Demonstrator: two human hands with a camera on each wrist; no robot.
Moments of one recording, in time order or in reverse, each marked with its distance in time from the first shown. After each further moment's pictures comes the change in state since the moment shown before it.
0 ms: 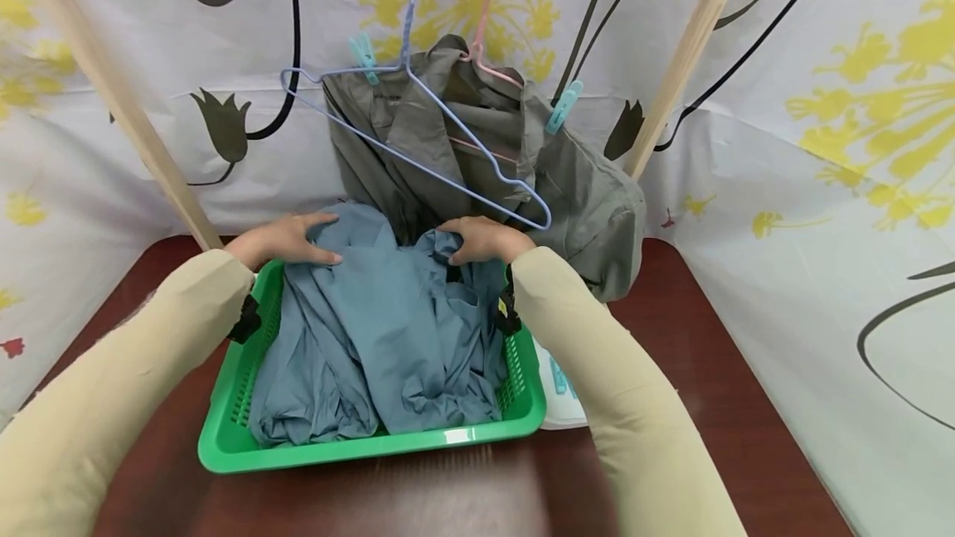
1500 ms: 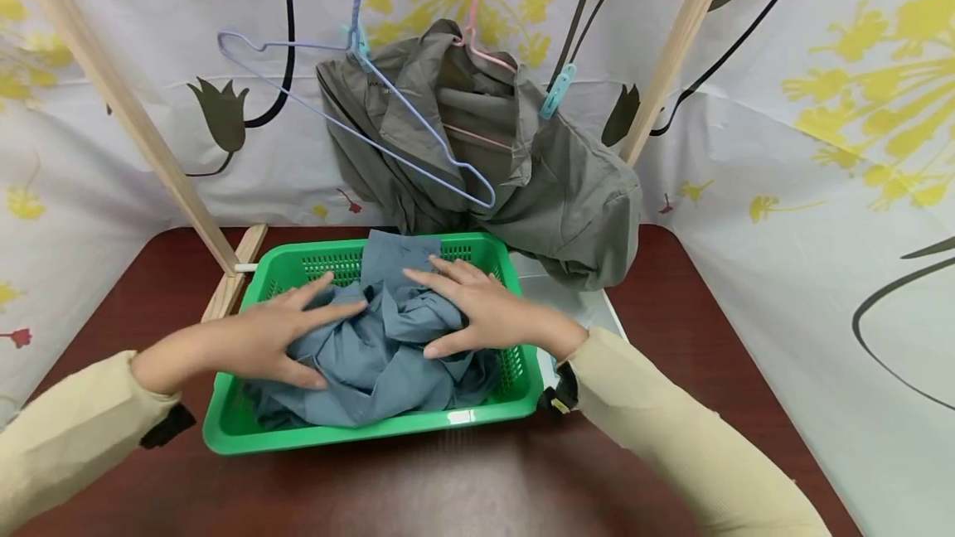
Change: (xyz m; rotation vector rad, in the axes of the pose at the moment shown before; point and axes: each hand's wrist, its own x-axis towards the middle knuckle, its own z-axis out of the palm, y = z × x) left_hand -0.113 0.045 0.064 0.222 -0.127 0.240; right_hand -0.096 -0.037 0.063 0.147 0.082 -0.344
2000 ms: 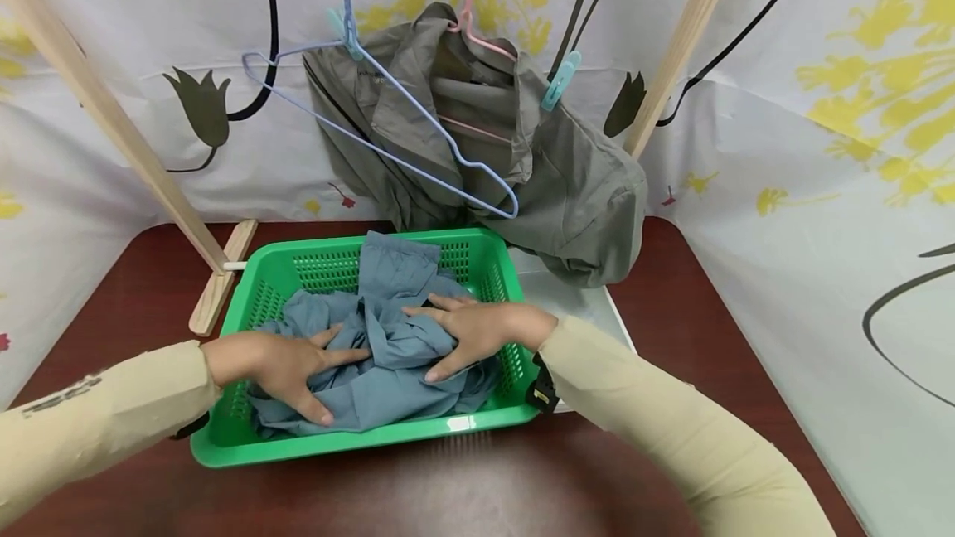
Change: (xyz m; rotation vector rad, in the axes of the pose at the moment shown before) left_hand 0.039 -0.004 0.025 -0.023 -0.415 -0.106; right_hand 0.022 0.020 0.012 -0.051 -0.366 0.169
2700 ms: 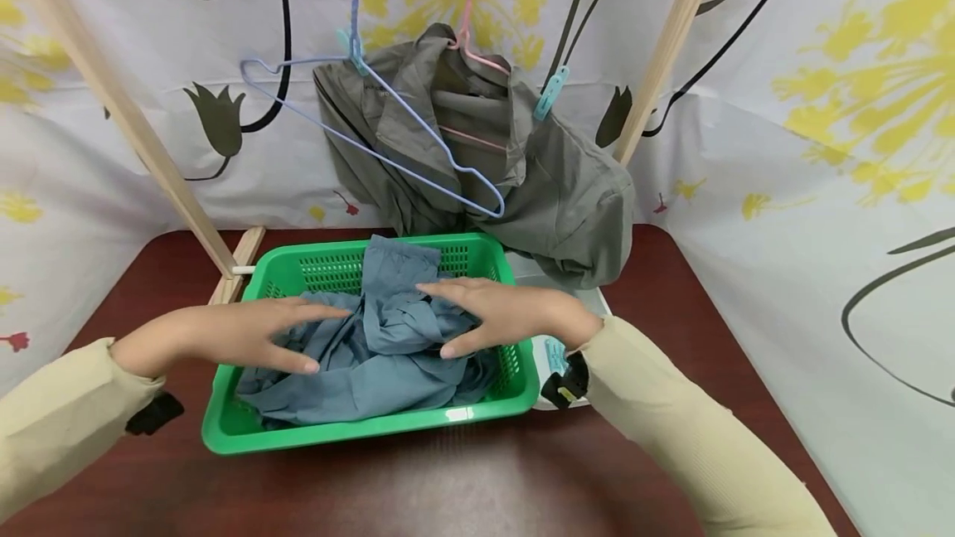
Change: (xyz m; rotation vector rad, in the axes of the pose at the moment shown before) left_hand -0.060 -0.008 -0.021 -0.123 0.273 0.259; right_hand -0.051 -0.022 -0.022 0.021 0.135 -0.084
